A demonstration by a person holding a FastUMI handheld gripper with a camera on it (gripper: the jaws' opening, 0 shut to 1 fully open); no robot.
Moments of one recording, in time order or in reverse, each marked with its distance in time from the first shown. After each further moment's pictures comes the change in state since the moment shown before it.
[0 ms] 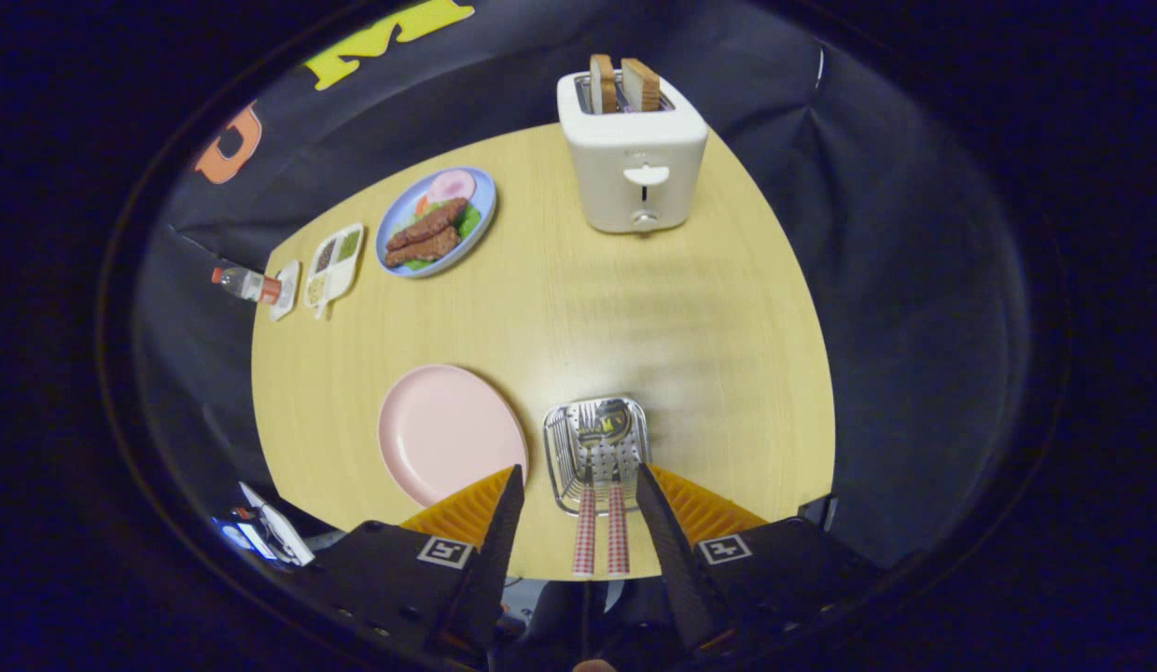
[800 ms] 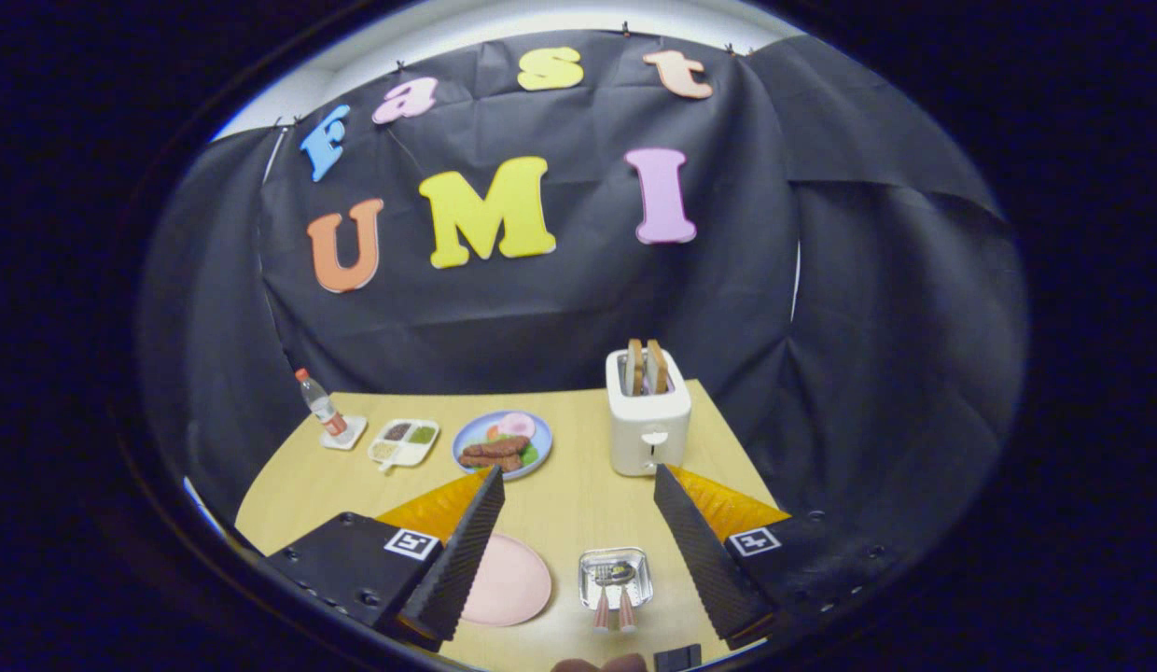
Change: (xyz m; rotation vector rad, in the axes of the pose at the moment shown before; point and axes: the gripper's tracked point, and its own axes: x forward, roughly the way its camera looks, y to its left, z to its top) arm -0.143 0.031 0.014 -0.132 -0.963 0.067
